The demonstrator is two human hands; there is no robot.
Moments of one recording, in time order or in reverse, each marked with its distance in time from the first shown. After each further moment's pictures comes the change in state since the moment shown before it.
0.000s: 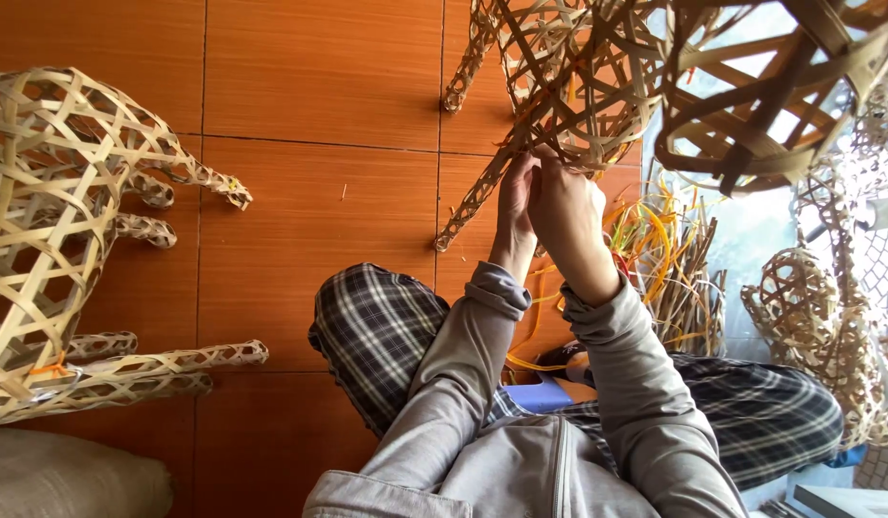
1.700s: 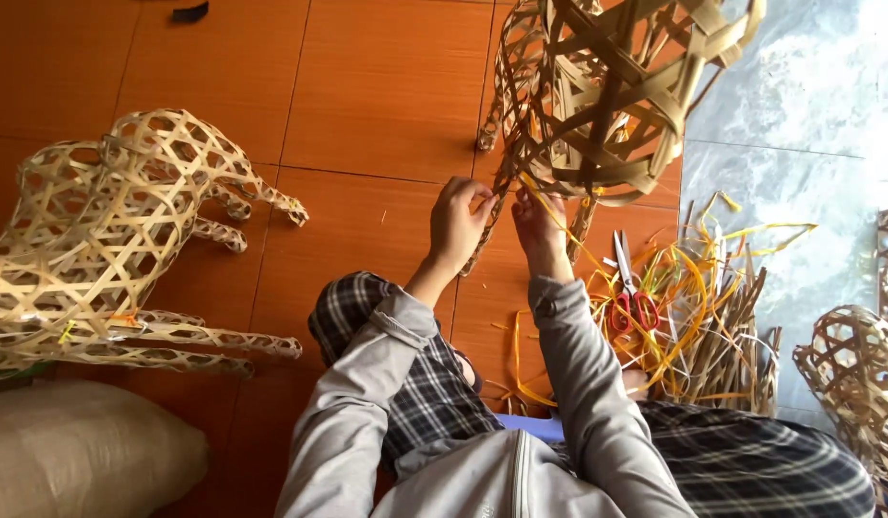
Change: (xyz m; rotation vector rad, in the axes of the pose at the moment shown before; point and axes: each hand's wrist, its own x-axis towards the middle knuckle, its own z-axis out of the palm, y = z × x) left_hand -0.080 0.064 0.146 2.535 0.109 0.896; right_hand 0.038 0.085 0.182 2.251 -0.056 0.507
